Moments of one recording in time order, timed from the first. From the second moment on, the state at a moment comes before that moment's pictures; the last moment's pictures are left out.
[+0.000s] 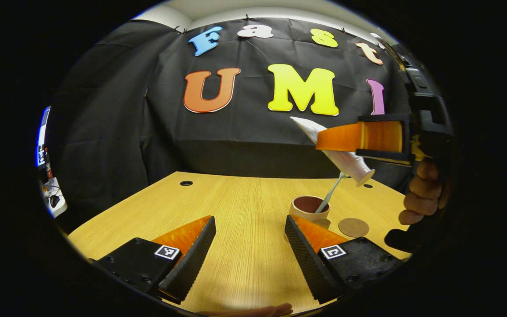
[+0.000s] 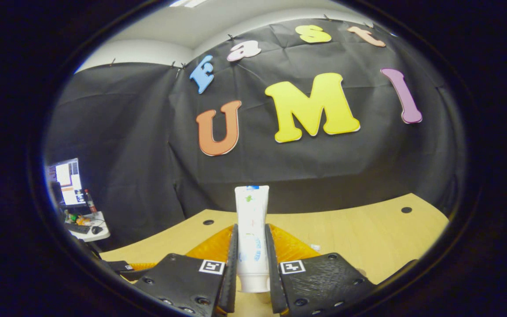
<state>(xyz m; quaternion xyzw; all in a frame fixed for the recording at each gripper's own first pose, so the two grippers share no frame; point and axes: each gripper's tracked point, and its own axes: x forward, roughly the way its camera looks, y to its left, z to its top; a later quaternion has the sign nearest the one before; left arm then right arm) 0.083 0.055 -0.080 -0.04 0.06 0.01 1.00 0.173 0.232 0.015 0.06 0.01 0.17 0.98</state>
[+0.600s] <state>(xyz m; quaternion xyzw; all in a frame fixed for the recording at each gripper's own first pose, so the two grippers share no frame) 0.082 0.042 -0.088 -0.05 0.07 -0.02 1.00 0.202 0.217 -0.009 0.07 0.04 0.15 0.99</state>
